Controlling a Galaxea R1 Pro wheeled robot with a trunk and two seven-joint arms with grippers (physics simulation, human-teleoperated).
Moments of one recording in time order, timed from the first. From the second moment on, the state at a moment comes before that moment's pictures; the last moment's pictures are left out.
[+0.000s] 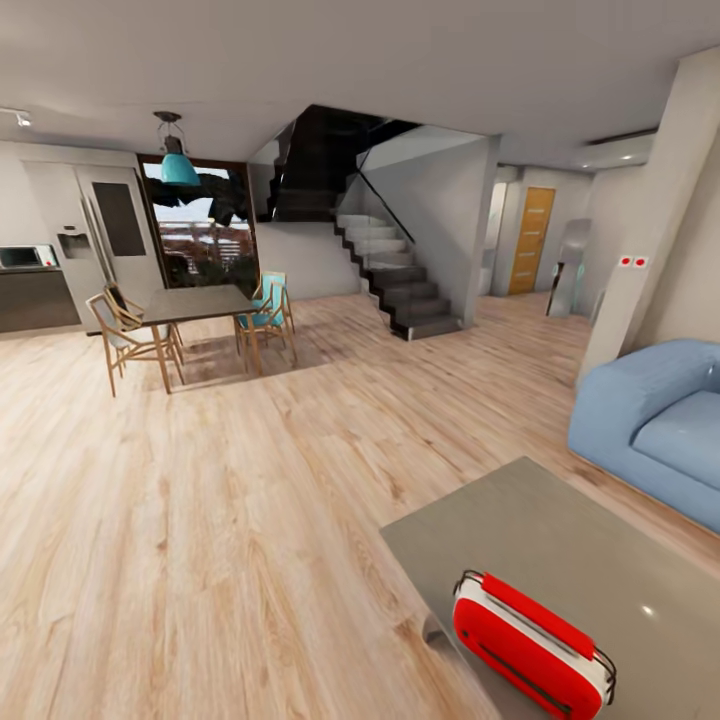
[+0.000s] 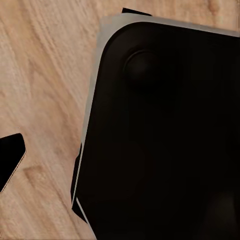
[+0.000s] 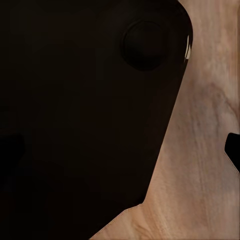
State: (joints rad) left arm 0.01 0.03 0.11 -0.05 0.11 -0.05 -0.02; right arm 0.01 -0.01 0.35 -0.01 -0.13 -0.05 0.01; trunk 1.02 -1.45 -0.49
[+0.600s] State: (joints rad) left arm 0.01 0.03 0.11 -0.05 0.11 -0.05 -0.02; right arm 0.01 -0.01 0.35 -0.01 -0.13 -0.06 0.01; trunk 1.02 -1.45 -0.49
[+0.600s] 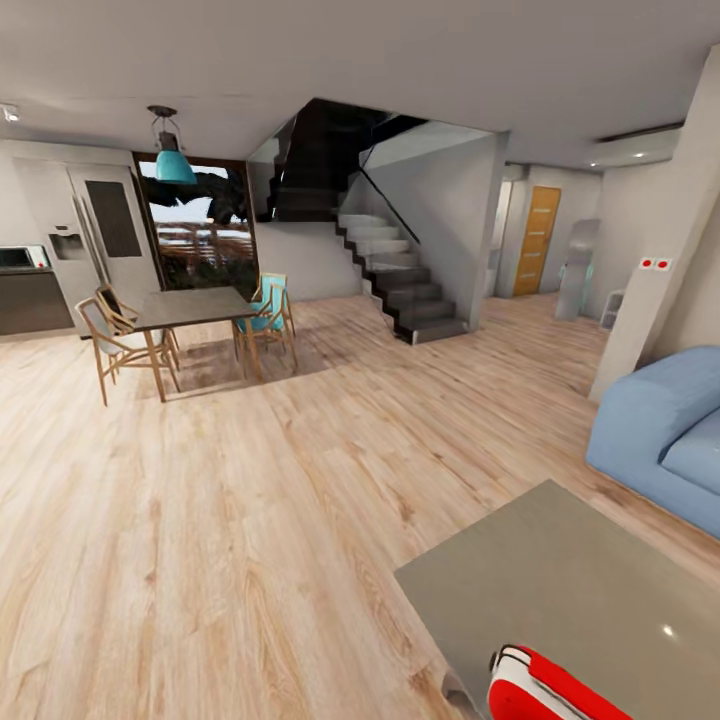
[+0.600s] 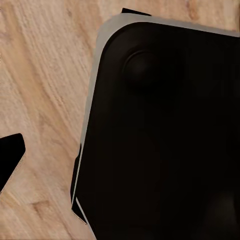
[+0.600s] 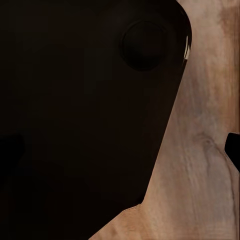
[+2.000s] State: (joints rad) left arm 0.01 0.03 0.11 -0.05 0.11 -0.05 -0.02; right arm 0.01 -0.01 0.35 -0.01 -0.13 -0.06 0.01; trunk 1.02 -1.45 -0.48
